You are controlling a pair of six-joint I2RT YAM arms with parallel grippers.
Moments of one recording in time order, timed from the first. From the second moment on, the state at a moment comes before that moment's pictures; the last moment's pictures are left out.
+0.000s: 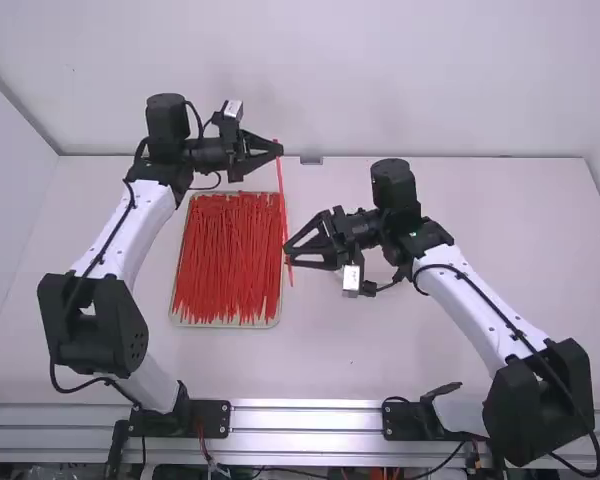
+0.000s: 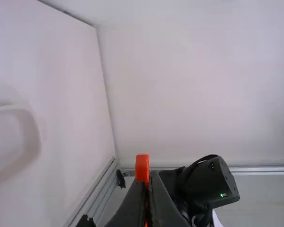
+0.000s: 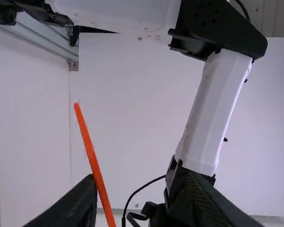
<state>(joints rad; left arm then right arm) -0.03 1.70 1.47 -0.10 1.26 -1.06 0.41 1.43 1.07 -0.11 -1.52 -2.10</state>
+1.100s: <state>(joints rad) -0.06 1.70 1.47 -0.10 1.26 -1.02 0.41 1.43 1.07 -0.14 -1.47 -2.10</state>
